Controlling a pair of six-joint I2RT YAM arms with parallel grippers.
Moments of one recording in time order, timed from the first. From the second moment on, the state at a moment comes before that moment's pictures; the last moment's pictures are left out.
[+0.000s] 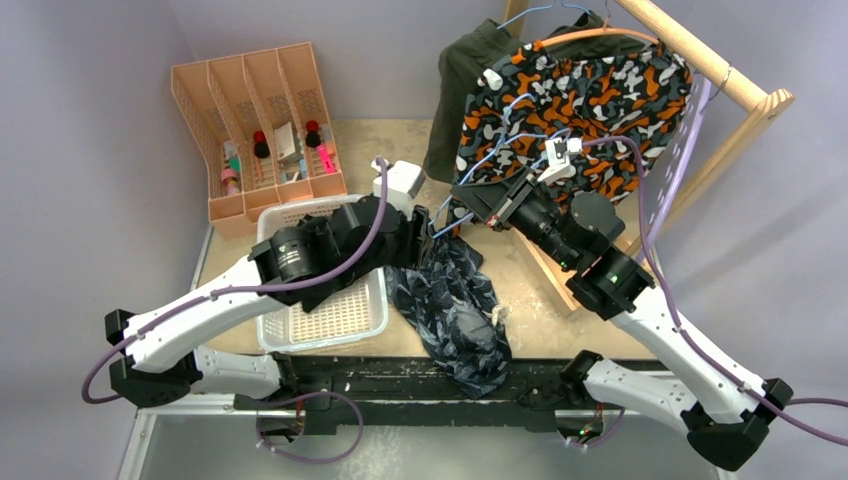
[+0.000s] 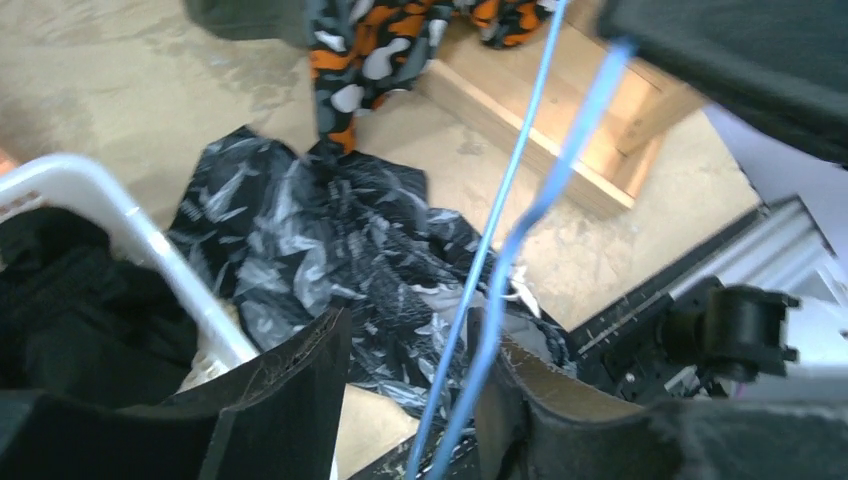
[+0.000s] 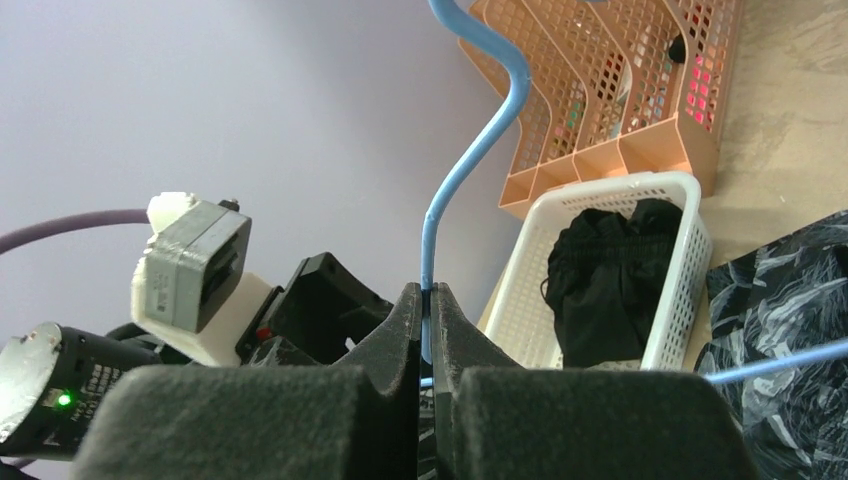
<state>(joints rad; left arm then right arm) -1.14 1.20 1.47 -0.79 -0.47 -0.51 0.74 0.92 1.06 -0.06 -0.01 0.98</state>
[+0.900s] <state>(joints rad) -0.96 1.34 1.69 -0.80 -0.28 -0.24 0.74 0.79 1.02 -0.24 -0.10 0.85</state>
